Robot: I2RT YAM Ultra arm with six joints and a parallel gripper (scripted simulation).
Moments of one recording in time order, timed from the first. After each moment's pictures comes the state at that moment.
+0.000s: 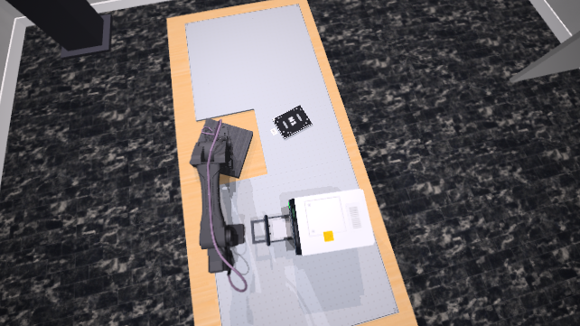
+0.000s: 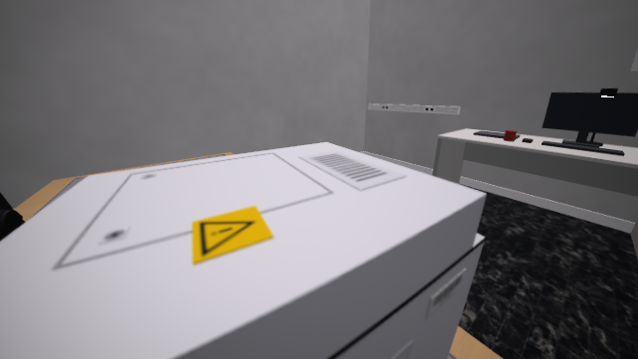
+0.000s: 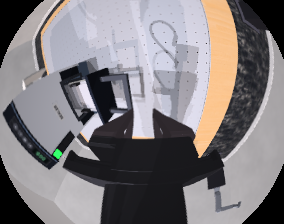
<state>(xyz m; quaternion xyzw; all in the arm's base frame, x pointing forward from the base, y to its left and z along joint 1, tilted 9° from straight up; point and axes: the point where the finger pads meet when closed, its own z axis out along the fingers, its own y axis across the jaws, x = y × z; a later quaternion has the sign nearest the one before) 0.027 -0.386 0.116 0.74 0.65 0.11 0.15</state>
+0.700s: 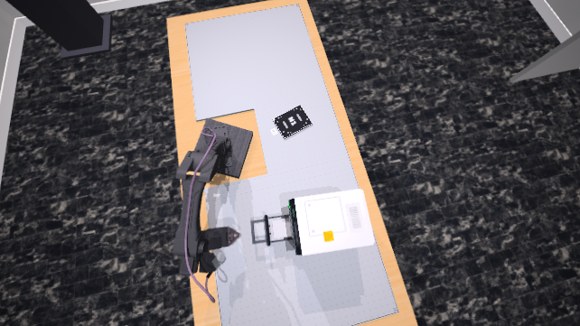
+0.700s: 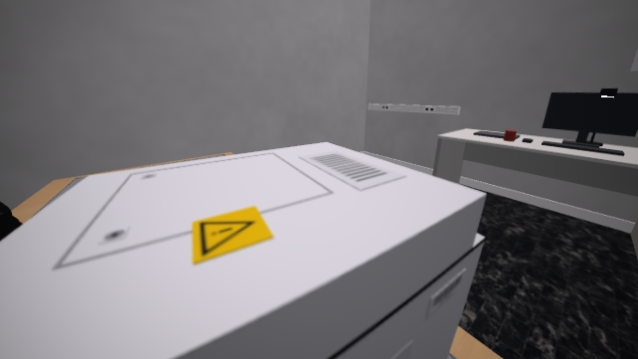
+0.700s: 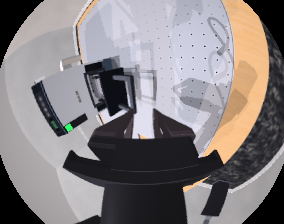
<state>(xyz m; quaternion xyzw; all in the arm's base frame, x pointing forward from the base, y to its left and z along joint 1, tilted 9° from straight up) 0.009 -0.391 0.104 0.68 0.62 0.24 0.30</state>
